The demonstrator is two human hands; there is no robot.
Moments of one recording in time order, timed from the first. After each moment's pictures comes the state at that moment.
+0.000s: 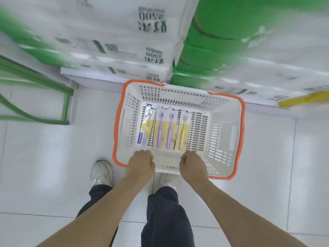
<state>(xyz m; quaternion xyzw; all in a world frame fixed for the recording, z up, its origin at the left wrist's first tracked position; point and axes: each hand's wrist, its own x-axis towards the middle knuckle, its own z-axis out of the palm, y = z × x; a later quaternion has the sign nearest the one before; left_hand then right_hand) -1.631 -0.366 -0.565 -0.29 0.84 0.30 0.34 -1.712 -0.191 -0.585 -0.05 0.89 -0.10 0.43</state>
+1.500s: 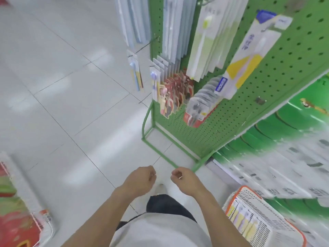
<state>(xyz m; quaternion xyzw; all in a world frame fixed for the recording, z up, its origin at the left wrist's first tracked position) -1.185 -0.833 -0.043 -0.47 0.79 0.37 0.13 -1.374 -0.734 -0.057 -0.39 0.77 -0.17 0.48</state>
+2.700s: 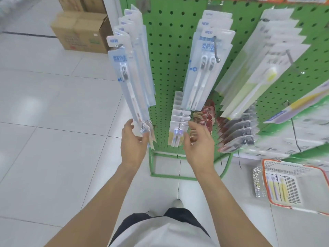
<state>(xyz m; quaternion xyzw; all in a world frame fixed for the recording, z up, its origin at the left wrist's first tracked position) -1.248 -1.259 0.021 -0.41 0.77 0.44 -0.19 -1.332 -1.082 0.041 -0.17 0.86 -0.48 -0.04</state>
